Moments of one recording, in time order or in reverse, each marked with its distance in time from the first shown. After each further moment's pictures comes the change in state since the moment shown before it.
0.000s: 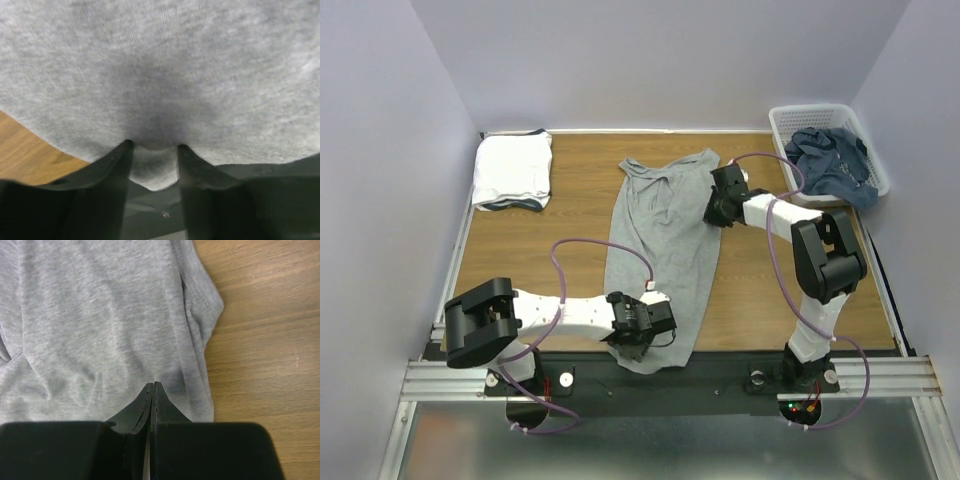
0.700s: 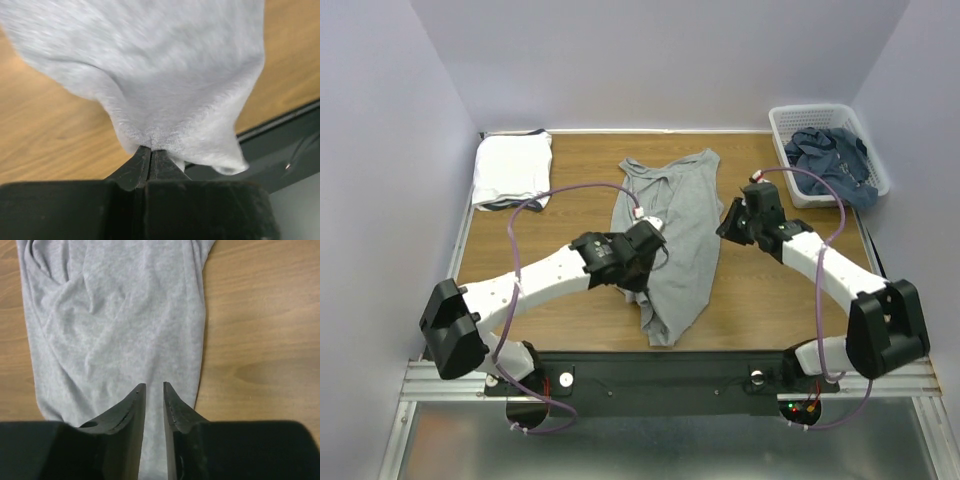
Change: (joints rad) left arm 0.235 -0.065 0.339 -0.116 -0.033 0.148; right arm 0.002 -0.474 -0.307 0.005 -0.079 -0.013
